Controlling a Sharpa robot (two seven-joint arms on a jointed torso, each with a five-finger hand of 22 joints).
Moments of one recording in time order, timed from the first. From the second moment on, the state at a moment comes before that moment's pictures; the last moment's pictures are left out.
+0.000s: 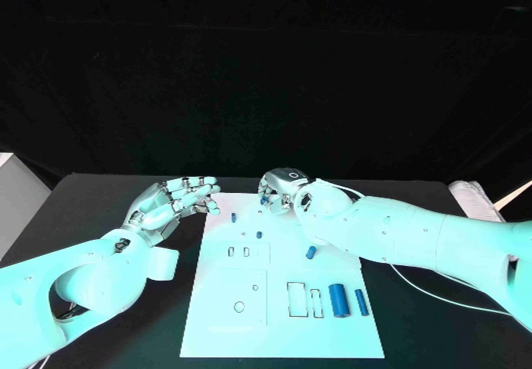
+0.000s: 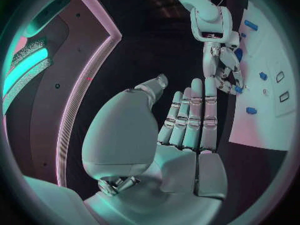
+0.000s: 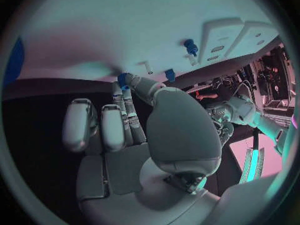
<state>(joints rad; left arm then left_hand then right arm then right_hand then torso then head) 1.18 -0.98 0.02 1.73 0.01 -0.28 0.50 1.40 -0.19 0.44 0.11 0.05 0.82 0.21 0.29 0.22 1.03 0.16 0.13 0.07 0.97 0.10 0.62 0.46 0.17 0.85 0.19 0.73 0.36 1.33 -0.42 -0.16 1.07 -1.53 -0.45 -0.15 1.30 -0.16 0.65 -0.08 0.11 1.01 0.16 0.23 0.35 1.19 0.09 0.07 0.11 1.47 0.00 1.33 1.12 0.08 1.37 0.11 1.30 1.18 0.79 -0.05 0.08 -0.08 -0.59</state>
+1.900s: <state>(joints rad) 1.18 -0.98 0.02 1.70 0.01 -0.28 0.50 1.40 -0.19 0.45 0.10 0.05 0.82 0.21 0.29 0.22 1.03 0.16 0.13 0.07 0.97 0.10 0.63 0.47 0.17 0.84 0.19 0.74 0.37 1.36 -0.76 -0.15 1.28 -1.24 -0.34 -0.20 1.45 -0.21 0.12 0.28 0.22 0.83 0.18 0.21 0.38 1.46 0.09 1.49 1.31 1.47 0.01 1.55 1.31 0.04 1.47 0.11 1.49 1.31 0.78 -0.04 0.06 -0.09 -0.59</state>
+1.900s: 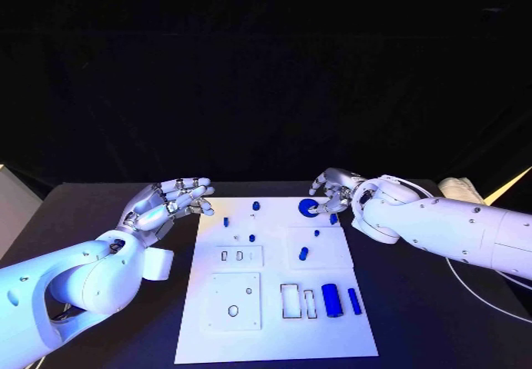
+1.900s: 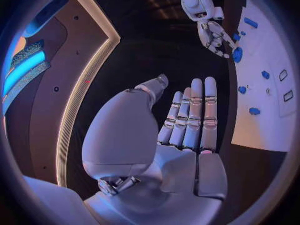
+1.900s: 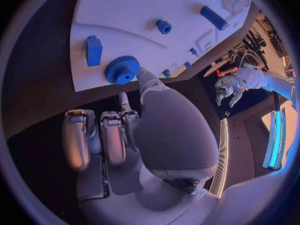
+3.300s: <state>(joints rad) 1.18 -0.98 0.02 1.70 0.01 -0.27 0.50 1.40 -0.19 0.45 0.10 0.05 0.82 0.21 0.29 0.22 1.03 0.16 0.13 0.07 0.96 0.10 0.63 0.47 0.17 0.83 0.19 0.75 0.37 1.34 -0.71 -0.15 1.22 -1.24 -0.32 -0.22 1.46 -0.18 0.18 0.29 0.28 0.85 0.17 0.24 0.39 1.46 0.09 1.50 1.31 1.47 0.01 1.56 1.31 0.03 1.47 0.11 1.50 1.31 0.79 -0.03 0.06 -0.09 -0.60</state>
